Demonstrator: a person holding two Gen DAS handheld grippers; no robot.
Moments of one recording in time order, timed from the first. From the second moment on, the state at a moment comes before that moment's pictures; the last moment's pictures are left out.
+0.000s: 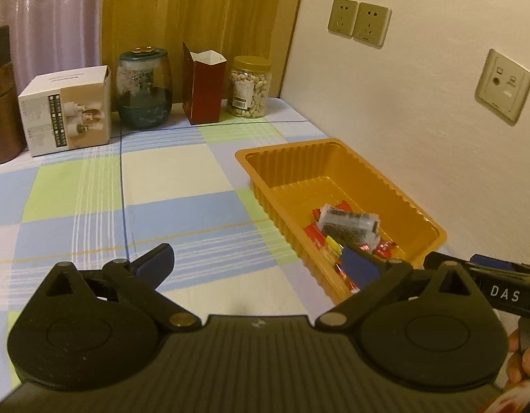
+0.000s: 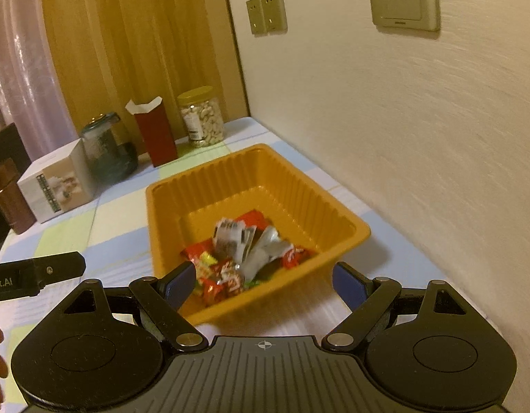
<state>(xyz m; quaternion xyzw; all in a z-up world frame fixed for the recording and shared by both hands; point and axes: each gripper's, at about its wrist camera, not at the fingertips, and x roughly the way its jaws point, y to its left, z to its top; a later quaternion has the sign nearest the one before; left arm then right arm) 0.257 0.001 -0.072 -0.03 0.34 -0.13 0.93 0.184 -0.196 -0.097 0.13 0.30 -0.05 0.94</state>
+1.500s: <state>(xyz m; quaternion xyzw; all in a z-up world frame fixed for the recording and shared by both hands) 0.022 0.006 0.016 -0.04 0.33 -0.05 0.94 -0.014 -0.174 -0.006 0.08 0.30 0.04 0.95</state>
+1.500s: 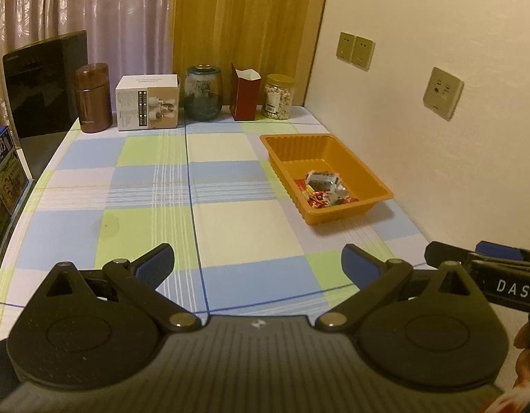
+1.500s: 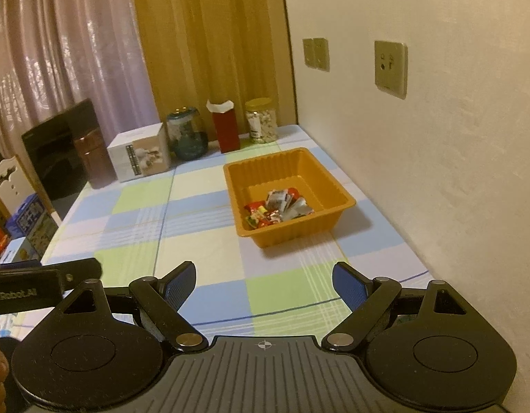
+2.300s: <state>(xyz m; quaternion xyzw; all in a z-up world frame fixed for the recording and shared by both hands) -0.004 0.001 0.020 -0.04 0.33 -0.06 0.94 -0.040 -0.177 -0.003 0.07 0.31 0.04 0.95</state>
